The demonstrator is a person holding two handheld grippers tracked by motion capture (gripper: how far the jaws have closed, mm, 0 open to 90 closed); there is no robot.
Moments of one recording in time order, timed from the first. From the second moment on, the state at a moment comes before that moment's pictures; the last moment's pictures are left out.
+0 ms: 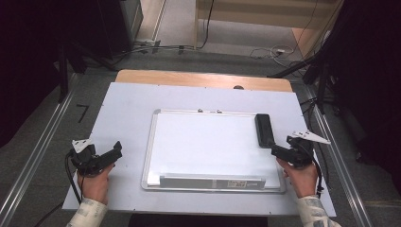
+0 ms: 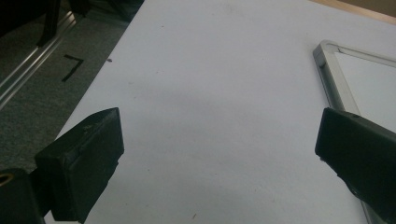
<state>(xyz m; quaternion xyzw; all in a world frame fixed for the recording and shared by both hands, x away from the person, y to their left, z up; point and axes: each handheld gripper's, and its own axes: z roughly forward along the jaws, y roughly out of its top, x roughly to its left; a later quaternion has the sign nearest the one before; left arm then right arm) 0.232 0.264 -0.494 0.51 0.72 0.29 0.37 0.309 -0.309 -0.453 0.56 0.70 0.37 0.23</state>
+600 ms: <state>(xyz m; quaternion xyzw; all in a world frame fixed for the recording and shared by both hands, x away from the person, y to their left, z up) 0.232 0.264 -0.494 0.51 0.72 0.29 0.37 0.298 -0.323 -0.453 0.57 0.69 0.38 0.24</state>
